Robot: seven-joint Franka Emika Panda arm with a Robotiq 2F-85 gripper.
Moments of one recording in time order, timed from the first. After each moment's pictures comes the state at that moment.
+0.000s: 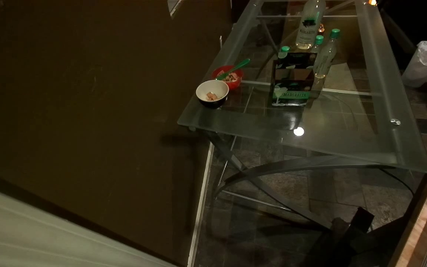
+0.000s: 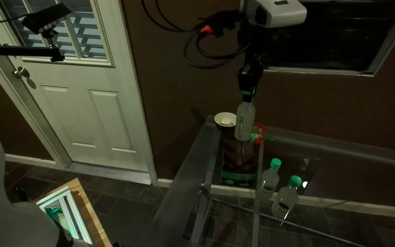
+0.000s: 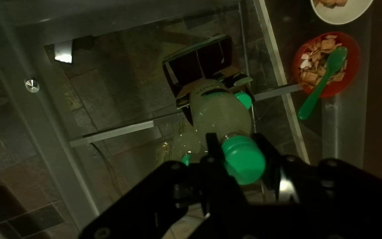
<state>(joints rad) -0.10 -0.12 -0.12 -2.07 -0.03 2.05 1.12</state>
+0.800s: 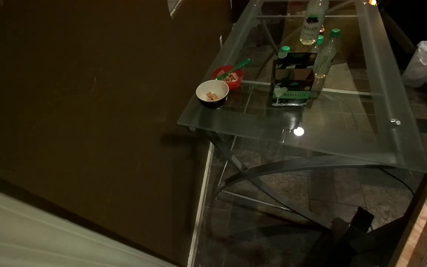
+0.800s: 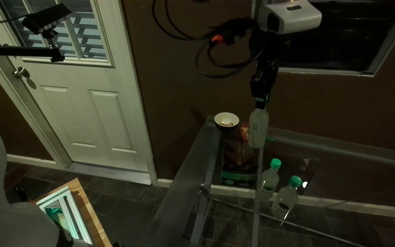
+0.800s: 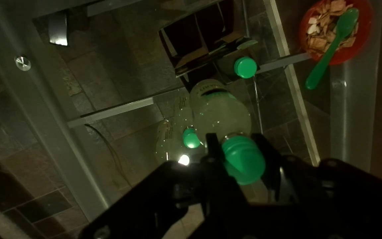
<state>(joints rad) -0.14 -0.09 -0.12 -2.06 -0.08 2.11 1.14</state>
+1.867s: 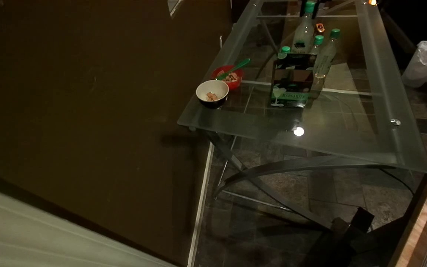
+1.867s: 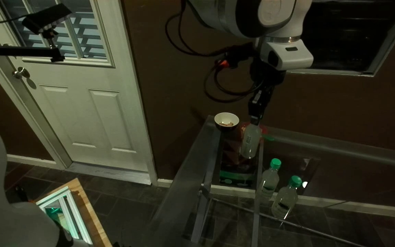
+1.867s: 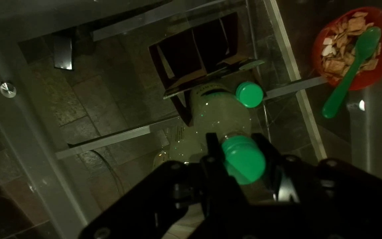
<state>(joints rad) -0.14 0.04 -0.13 -2.05 0.01 2.15 1.10</state>
